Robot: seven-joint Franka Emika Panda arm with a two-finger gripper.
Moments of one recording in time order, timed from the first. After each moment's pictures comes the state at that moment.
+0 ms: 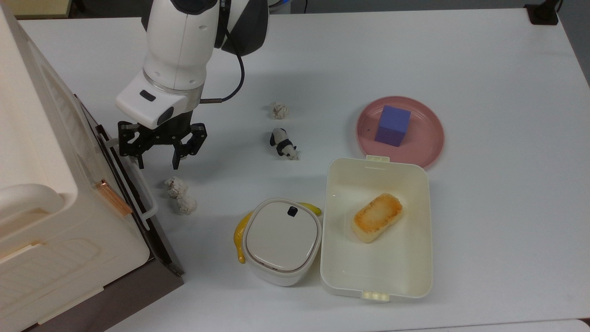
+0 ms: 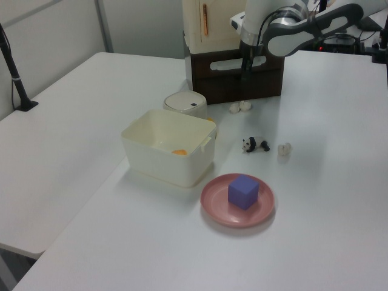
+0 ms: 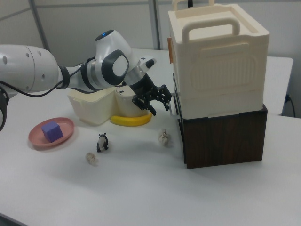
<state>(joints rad) 0.01 0.41 -0.15 -1.60 -0.34 2.32 -0.21</state>
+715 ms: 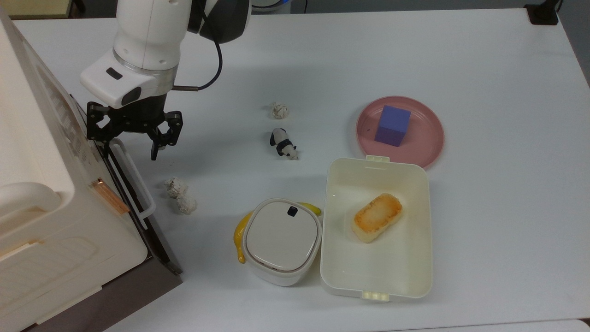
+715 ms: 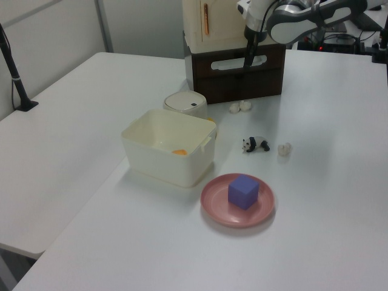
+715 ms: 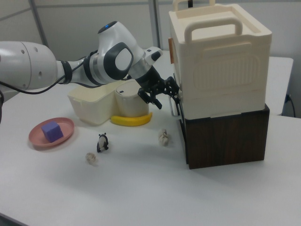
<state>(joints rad) 0.00 0.39 -0.21 -1.57 -0.33 2.32 -0.21</state>
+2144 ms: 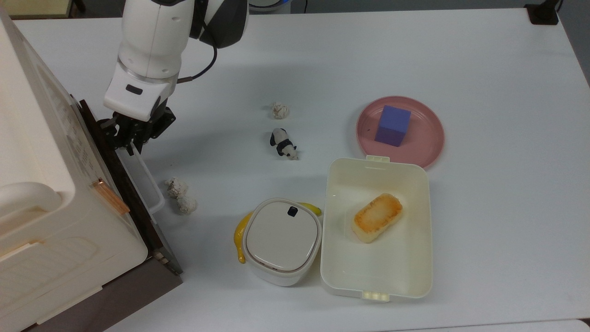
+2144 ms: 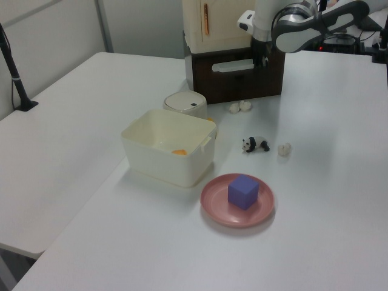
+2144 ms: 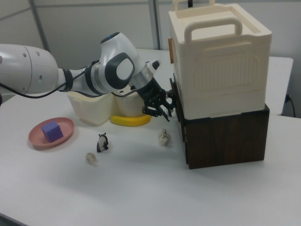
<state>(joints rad) 0.02 0.37 -0.24 -1.66 -0.35 2.32 -0.60</state>
